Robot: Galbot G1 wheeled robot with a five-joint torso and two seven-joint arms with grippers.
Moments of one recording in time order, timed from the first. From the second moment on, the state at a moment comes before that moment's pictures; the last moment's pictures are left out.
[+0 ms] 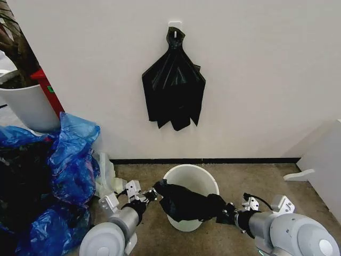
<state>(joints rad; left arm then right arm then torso) 1.41 -0.95 -0.12 -2.33 -1.37 0.19 -0.68 -1.51 1.24 0.51 2.50 1.91 -0.50 1.42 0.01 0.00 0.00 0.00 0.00</state>
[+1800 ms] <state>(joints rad) 1.63 -0.69 -0.37 -2.09 -0.49 -0.07 0.22 -1.52 1.26 0.49 2.50 1.95 -0.49 1.52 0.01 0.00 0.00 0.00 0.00</state>
